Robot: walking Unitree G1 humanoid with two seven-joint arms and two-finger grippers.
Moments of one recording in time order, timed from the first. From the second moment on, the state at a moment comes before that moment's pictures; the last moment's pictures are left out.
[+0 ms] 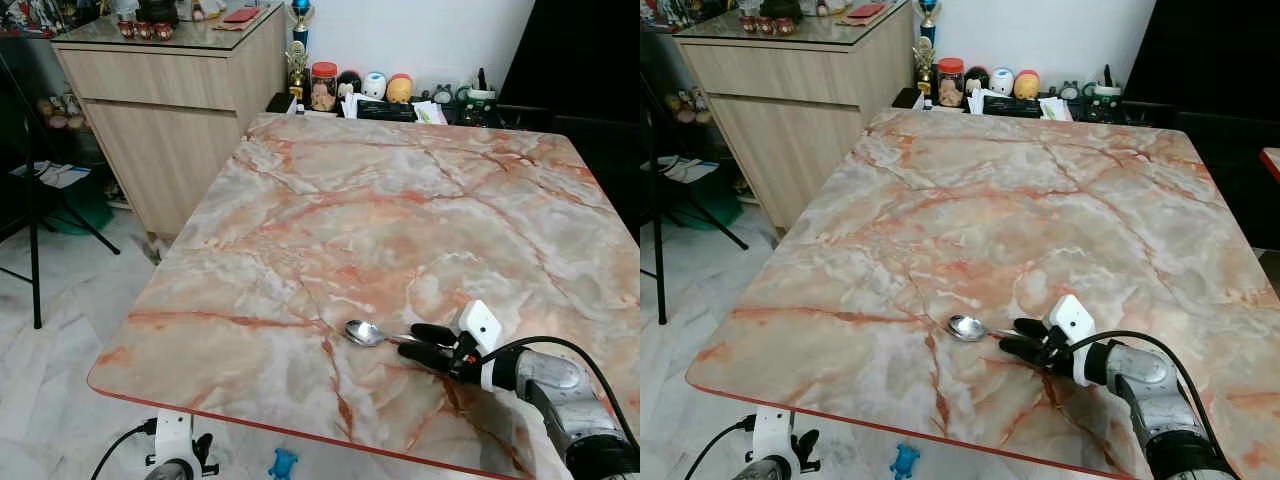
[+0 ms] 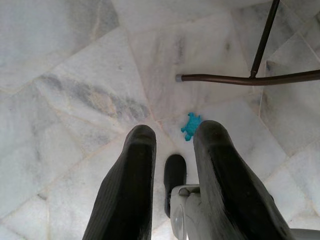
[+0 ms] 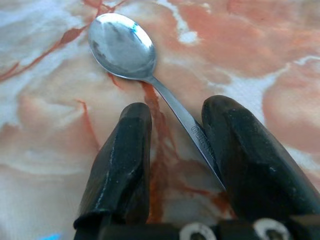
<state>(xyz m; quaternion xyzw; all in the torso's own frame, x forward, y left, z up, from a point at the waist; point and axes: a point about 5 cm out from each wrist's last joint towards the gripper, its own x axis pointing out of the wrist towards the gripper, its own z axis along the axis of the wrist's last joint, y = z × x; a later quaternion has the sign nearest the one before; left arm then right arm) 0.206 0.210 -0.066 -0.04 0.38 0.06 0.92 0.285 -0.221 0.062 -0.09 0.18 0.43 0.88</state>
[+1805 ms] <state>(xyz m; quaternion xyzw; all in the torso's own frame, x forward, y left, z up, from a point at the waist) 0.205 0.207 -0.067 -0.03 0.39 0.06 0.92 0.303 -0.205 0.094 -0.03 -0.04 0.09 0.99</state>
